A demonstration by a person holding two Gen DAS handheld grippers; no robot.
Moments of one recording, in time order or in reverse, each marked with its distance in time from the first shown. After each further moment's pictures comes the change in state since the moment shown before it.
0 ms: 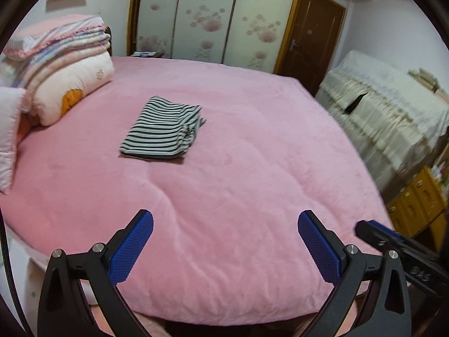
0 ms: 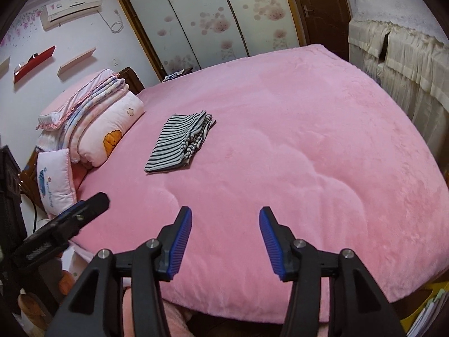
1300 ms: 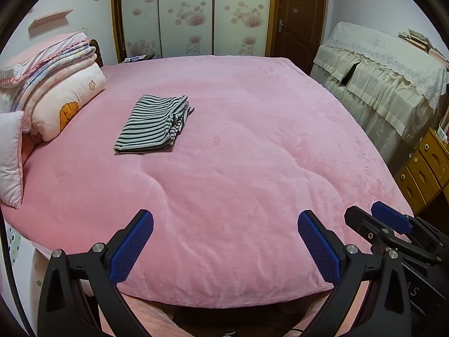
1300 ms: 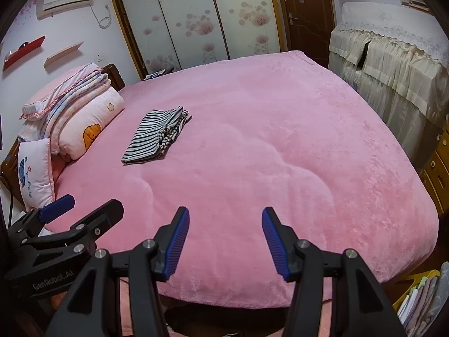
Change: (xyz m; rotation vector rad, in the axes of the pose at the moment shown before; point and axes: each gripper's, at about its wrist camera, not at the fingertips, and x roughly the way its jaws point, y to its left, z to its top) left arm -0.006 -0.051 -0.028 0.130 0.051 0.032; right arm -0.020 -0.010 -0.032 -0.038 -0.030 -0.149
